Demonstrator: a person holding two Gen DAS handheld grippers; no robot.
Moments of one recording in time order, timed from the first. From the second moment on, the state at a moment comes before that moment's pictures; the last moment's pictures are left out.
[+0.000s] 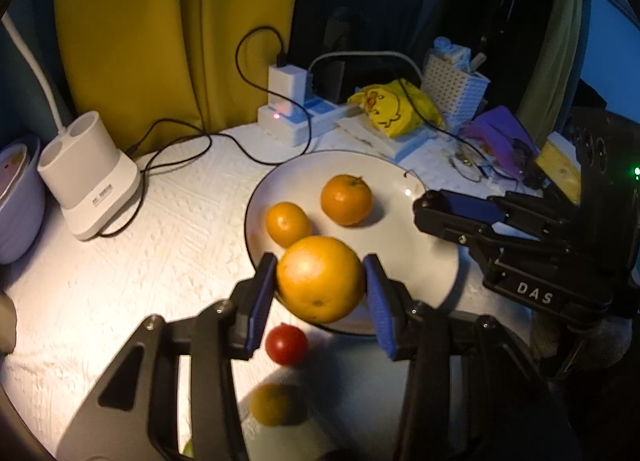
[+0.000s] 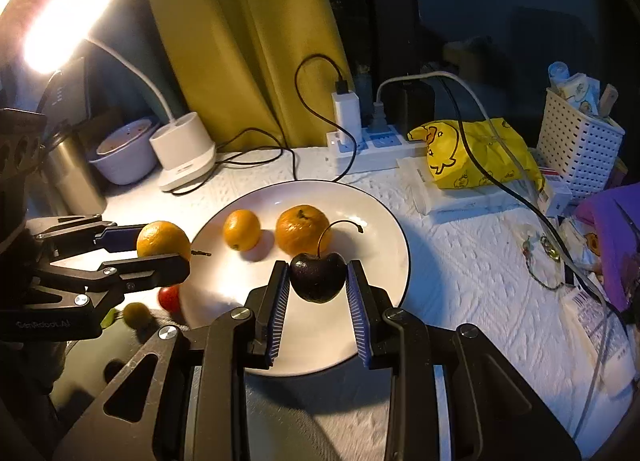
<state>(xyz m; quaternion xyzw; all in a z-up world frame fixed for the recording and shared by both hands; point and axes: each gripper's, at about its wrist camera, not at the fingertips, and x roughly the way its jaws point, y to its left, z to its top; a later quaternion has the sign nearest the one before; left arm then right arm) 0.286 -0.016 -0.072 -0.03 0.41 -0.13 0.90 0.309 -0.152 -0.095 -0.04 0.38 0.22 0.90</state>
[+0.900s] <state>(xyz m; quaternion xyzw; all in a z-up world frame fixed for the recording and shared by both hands) 0.278 -0.012 -0.051 -0.04 0.39 -0.13 0.91 0.317 -0.149 -0.097 -0.04 0.38 0.19 0.90</state>
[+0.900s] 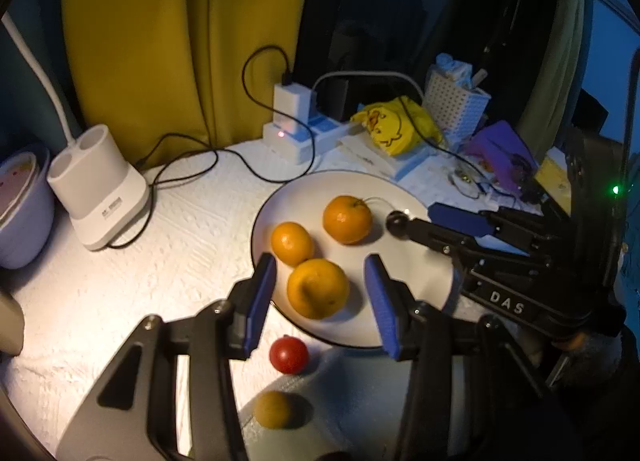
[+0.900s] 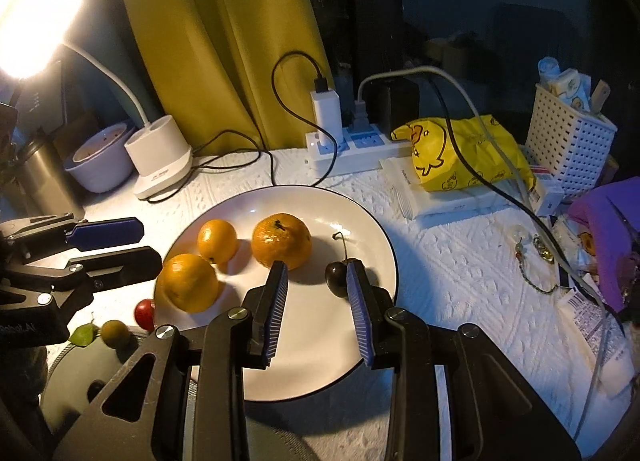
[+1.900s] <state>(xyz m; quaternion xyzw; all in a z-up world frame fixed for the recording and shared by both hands) 0.168 0.000 -0.020 -0.06 0.35 -0.12 0.93 0.209 -0.135 -0.060 -0.05 0.36 0.21 0.91</state>
